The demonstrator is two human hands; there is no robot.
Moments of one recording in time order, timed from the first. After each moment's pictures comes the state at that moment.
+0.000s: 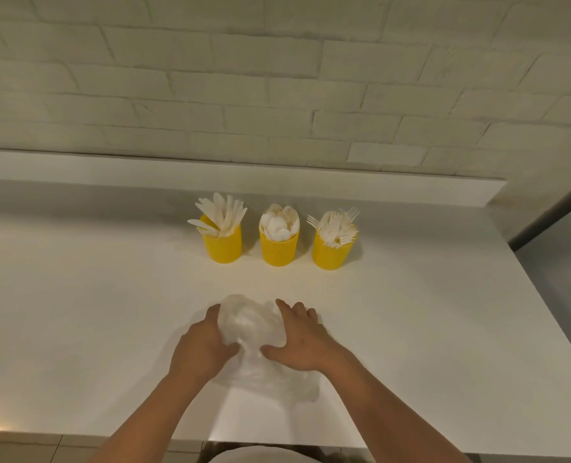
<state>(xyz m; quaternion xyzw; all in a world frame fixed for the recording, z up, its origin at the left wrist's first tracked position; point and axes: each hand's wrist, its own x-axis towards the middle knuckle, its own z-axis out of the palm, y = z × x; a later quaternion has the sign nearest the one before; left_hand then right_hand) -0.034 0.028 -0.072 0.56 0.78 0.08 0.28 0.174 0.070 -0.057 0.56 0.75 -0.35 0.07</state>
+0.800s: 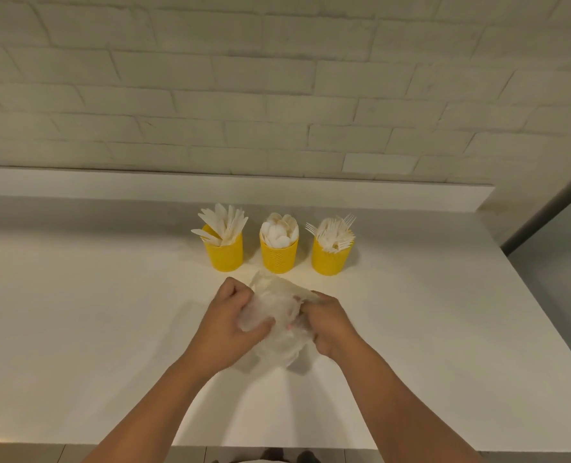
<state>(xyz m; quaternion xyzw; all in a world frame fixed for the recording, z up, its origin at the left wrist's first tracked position) -0.014 0.037 -0.018 0.68 0.58 0.36 0.26 0.181 0.085 -0.030 0.61 0.32 -0.65 -0.33</state>
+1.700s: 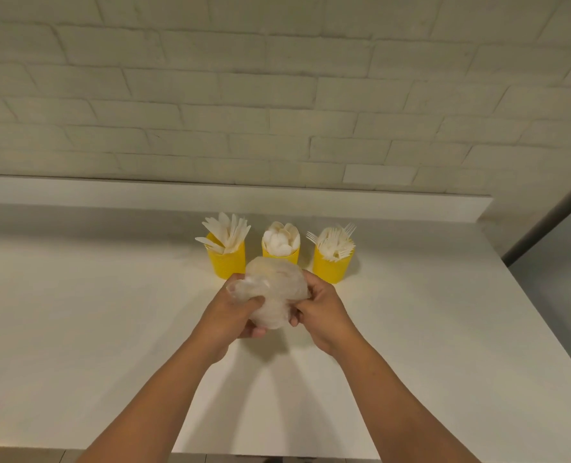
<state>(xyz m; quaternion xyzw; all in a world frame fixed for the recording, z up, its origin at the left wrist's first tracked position) -0.005 0.054 0.021 0.41 0.57 0.41 0.58 0.175 0.089 -0.008 0.42 0.46 -0.64 -0.44</state>
